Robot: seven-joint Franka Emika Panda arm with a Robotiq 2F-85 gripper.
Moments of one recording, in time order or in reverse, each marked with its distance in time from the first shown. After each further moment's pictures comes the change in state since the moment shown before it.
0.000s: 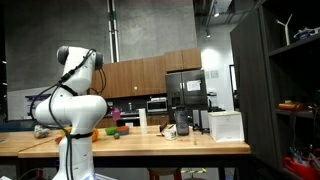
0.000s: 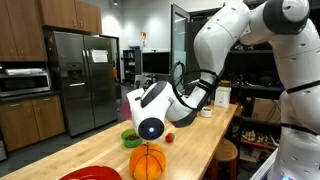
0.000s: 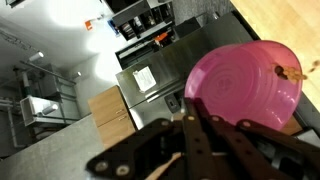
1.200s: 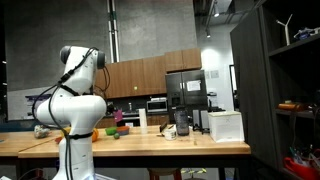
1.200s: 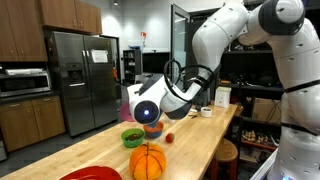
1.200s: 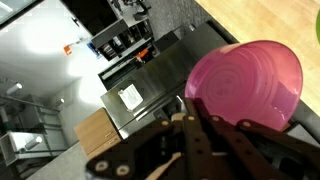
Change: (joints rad) arm -0.069 -0.005 0.000 0.052 0.083 0.153 0.023
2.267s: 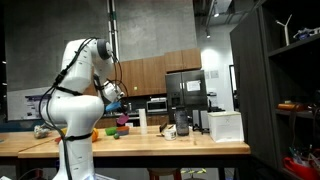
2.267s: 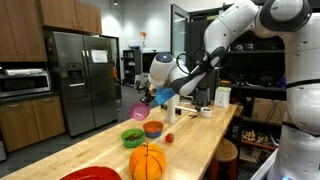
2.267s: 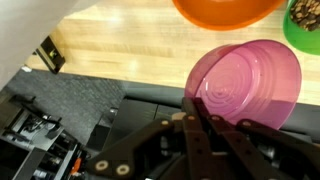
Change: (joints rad) arm -0.265 -0.167 -0.164 -0.075 0.707 0.791 -0.276
